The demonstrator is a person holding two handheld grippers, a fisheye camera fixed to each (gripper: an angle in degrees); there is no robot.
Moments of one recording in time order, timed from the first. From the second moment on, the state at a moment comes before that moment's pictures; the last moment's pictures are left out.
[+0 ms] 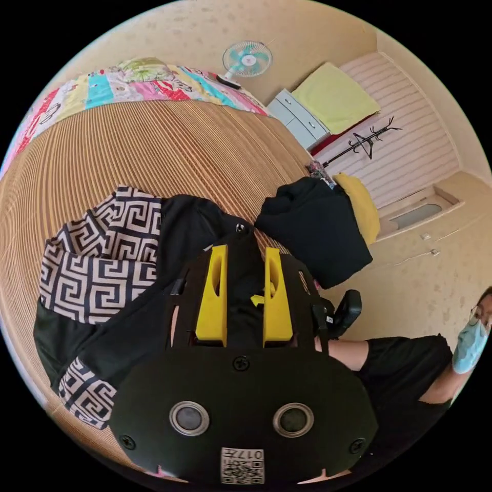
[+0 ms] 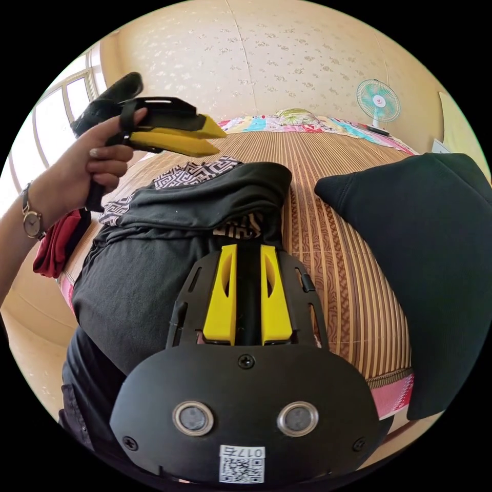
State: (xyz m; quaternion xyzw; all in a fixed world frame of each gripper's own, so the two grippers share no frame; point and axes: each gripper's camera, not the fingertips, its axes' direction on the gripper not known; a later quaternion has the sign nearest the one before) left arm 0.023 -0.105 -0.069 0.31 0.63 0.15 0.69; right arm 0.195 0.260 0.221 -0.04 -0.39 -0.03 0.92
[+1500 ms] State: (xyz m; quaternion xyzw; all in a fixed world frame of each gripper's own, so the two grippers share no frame) left arm 0.078 -0.163 0.178 0.31 0.56 0.29 0.71; right arm 0.213 0.242 0.206 -0.04 -0.40 -0.02 0.92
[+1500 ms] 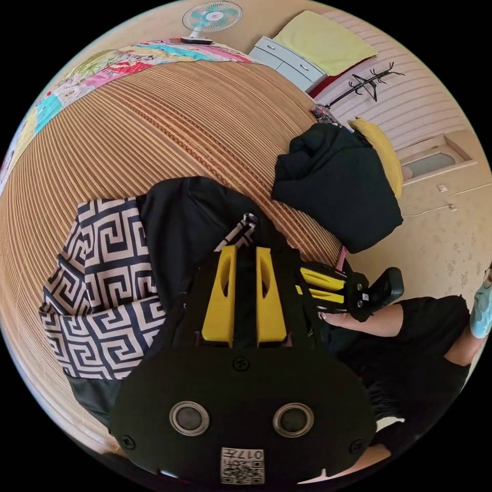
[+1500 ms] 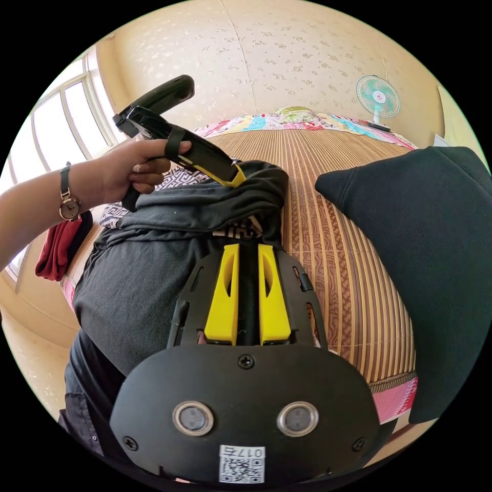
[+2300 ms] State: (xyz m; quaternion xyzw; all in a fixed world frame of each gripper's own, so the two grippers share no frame) left arm 0.034 -0.135 0.272 0.40 0.59 0.05 0.70; right arm 0.201 0.247 0.198 -0.04 -0.40 -0.02 0.92
